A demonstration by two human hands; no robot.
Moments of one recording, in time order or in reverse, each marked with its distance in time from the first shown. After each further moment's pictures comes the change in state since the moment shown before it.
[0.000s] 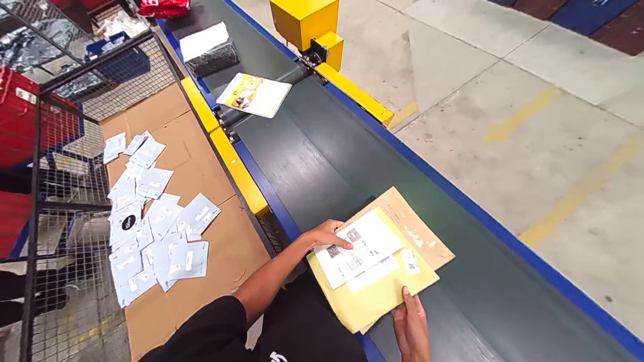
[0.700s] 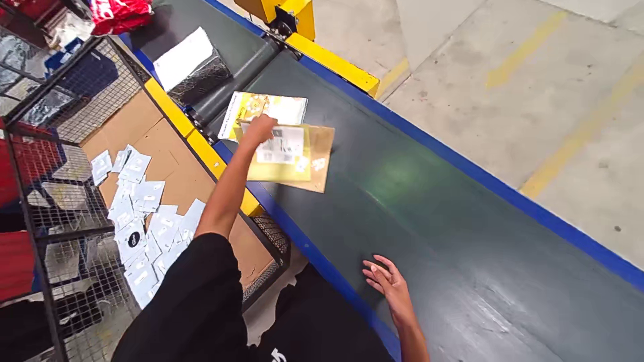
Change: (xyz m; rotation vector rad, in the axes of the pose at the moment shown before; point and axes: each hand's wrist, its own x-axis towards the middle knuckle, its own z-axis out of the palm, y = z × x) left_hand 0.050 0.206 -0.260 1.613 0.490 -0.151; right_hand 0.002 0.019 0.022 -0.261 -0.231 0.165
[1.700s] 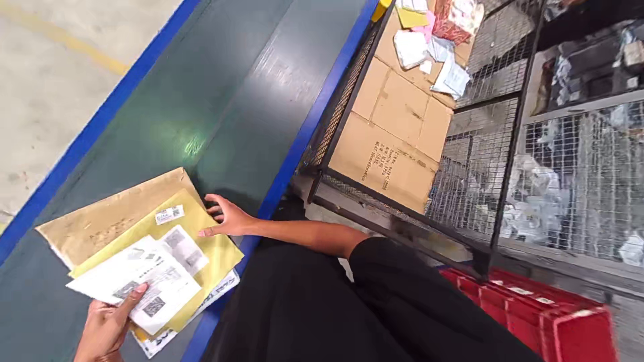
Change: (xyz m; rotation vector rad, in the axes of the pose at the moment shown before) left_hand -0.193 0.447 0.104 -0.824 -0.845 0.657; right_hand -0.123 0.061 -0.132 0.476 0.738 -0.515
